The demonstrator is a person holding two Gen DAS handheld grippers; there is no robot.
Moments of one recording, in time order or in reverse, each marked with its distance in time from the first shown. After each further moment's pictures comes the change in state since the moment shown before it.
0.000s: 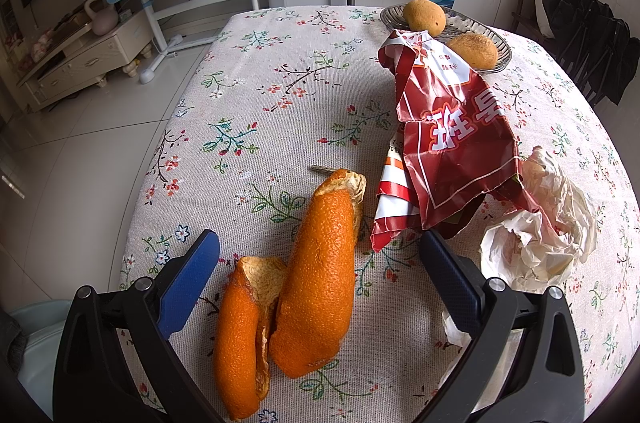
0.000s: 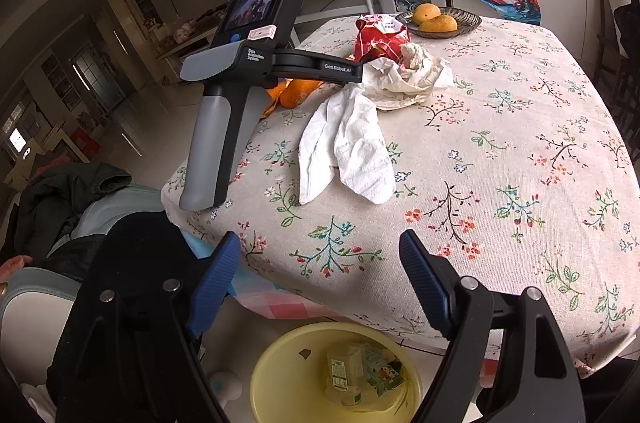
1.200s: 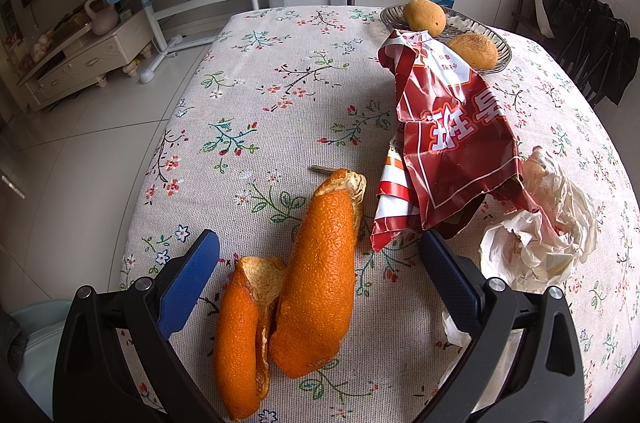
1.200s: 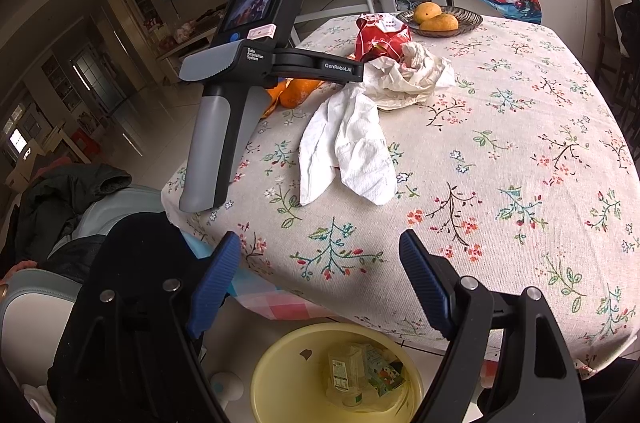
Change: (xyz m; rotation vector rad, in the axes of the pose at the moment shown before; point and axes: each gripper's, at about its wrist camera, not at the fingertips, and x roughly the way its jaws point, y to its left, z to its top) left arm 0.000 0.000 0.000 0.000 0.000 0.000; right arm 0.003 0.001 0.001 0.003 0.004 0.003
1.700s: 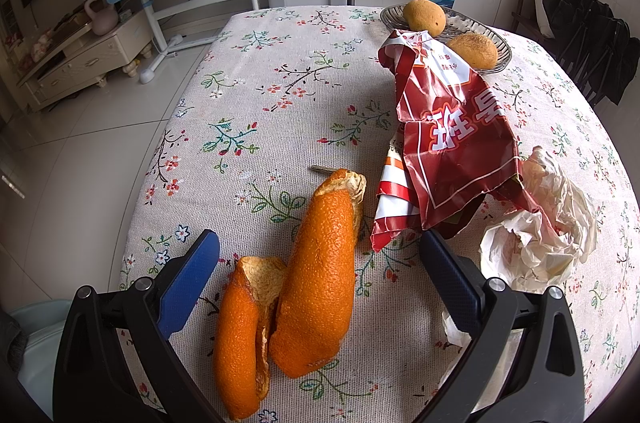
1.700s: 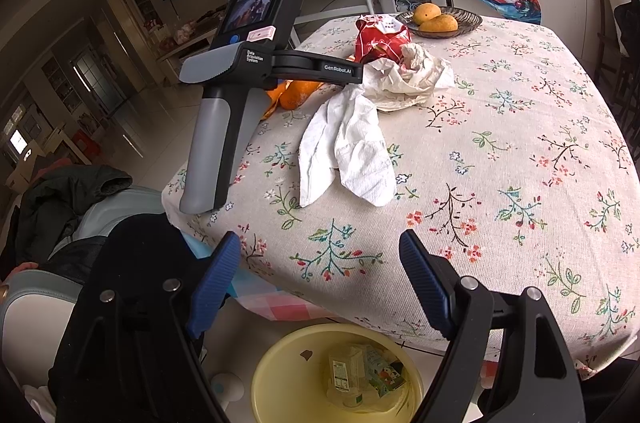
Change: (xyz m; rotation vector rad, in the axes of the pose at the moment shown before) left arm 0.000 0.000 0.000 0.000 0.000 0.000; right arm -0.001 0.000 0.001 0.001 -0.002 0.000
